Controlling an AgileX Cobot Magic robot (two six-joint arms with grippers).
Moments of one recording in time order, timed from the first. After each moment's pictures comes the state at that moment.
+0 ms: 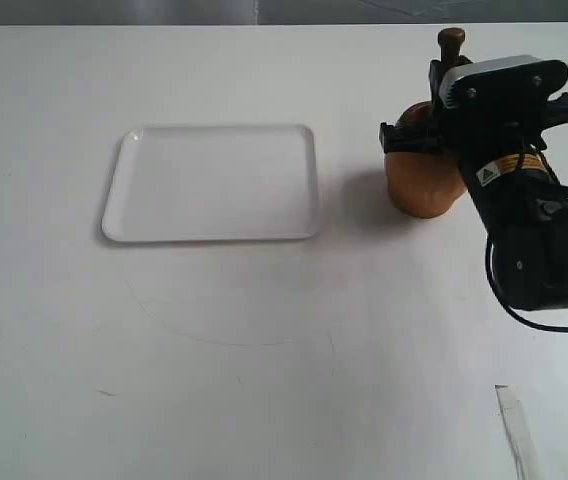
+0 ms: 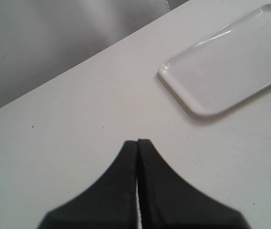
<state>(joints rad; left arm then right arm) 0.02 0.00 0.00 0.07 0.44 0.35 0.65 1.88 -0.52 0.41 -1.27 -0.23</state>
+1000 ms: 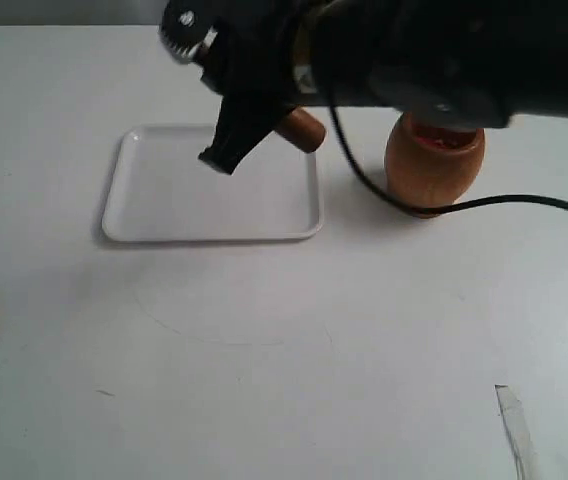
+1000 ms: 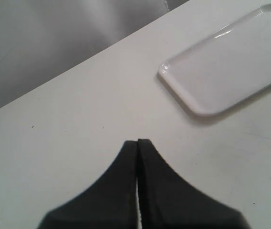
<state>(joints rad) 0.02 0.00 0.00 0.07 0.44 0.35 0.94 1.69 -1.15 -0.56 0.15 0.06</state>
